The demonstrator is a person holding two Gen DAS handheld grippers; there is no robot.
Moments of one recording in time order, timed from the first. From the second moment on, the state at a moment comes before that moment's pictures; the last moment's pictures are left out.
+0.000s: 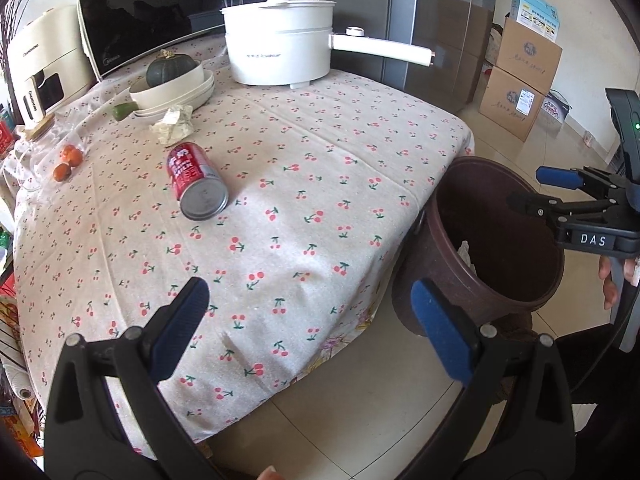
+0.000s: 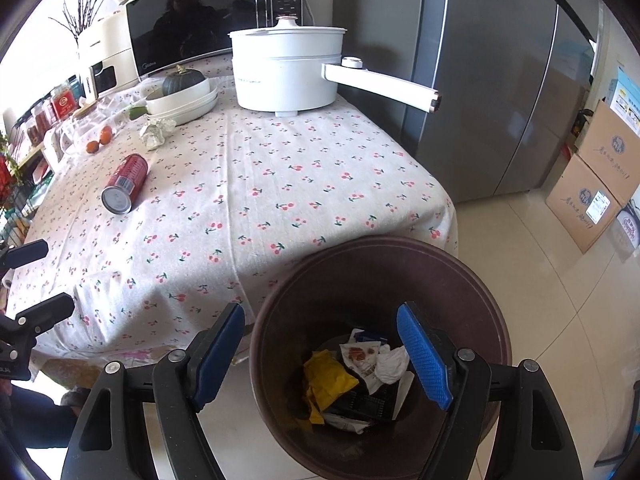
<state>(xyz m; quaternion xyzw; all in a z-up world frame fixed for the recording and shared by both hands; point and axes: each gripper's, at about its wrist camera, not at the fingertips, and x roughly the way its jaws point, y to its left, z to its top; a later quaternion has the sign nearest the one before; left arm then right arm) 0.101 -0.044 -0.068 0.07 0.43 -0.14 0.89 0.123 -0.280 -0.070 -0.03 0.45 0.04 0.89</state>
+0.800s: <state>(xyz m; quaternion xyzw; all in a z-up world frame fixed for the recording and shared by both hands) 0.128 0.124 -0.080 -0.03 0.45 0.02 0.89 0.211 -0.110 -0.086 -0.03 0.46 0.14 0.88</state>
